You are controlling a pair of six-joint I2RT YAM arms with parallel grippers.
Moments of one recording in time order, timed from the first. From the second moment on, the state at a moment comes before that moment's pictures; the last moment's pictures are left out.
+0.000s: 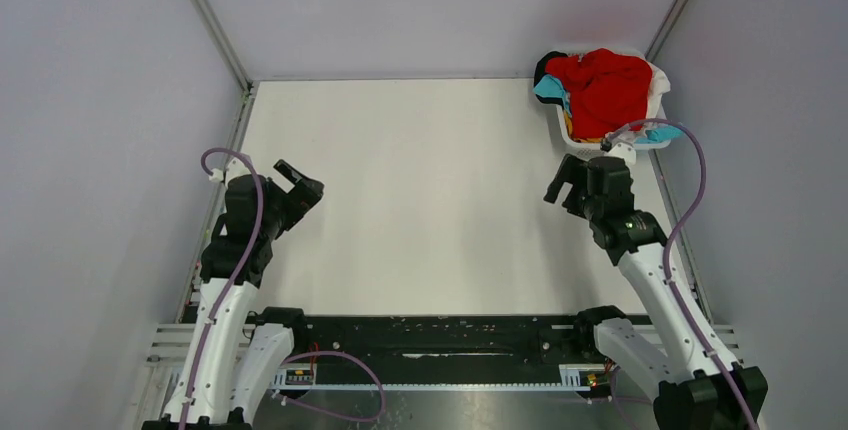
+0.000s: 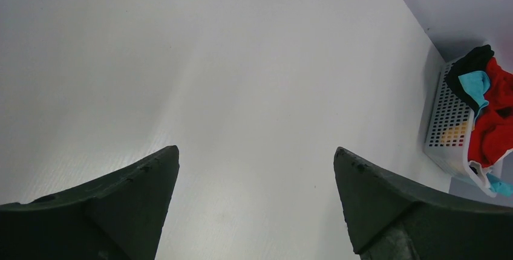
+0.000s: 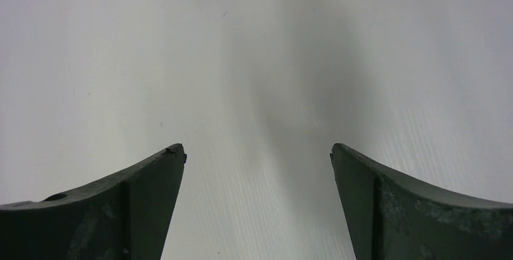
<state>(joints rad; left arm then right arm) -0.05 0.68 0.75 -0.63 -0.05 -0.77 0.20 0.85 0.73 -0.54 0.20 0.49</state>
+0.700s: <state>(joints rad) -0.08 0.83 0.78 -0.49 -0.05 -0.77 -0.09 1.84 1.70 -0.48 0.19 0.39</state>
